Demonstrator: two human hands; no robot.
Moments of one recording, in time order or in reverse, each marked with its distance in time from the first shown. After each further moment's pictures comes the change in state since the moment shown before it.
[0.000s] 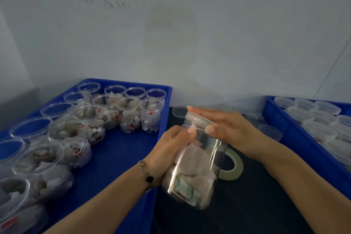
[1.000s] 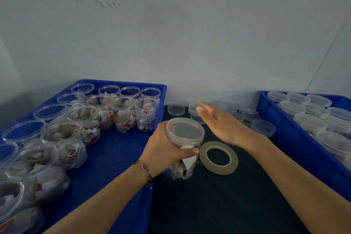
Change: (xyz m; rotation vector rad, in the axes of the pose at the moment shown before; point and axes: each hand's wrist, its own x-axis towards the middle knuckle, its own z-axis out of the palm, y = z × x) left_hand -0.003 -0.034 -0.014 0.430 0.189 0.231; right_hand 0.015 0.062 -0.012 -0.575 0.115 0.455
